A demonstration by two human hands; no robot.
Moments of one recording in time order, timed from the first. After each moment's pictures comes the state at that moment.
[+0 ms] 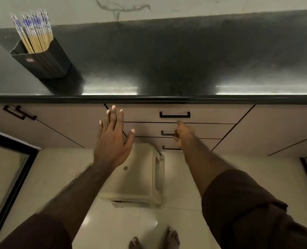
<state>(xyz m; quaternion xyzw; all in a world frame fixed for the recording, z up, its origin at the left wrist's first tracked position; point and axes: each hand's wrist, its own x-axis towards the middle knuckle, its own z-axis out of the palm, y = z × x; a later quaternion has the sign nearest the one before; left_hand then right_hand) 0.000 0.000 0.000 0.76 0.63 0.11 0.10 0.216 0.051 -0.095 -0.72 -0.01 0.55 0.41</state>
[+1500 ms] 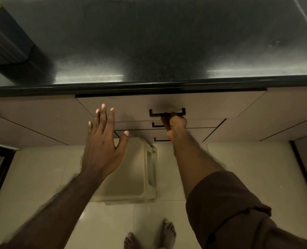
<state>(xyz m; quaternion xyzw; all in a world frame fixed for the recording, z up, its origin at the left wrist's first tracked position) 0.007 0.012 -0.052 0.77 0.61 0.13 0.12 0.217 0.080 -0.157 -0.58 0.11 0.55 0.59</state>
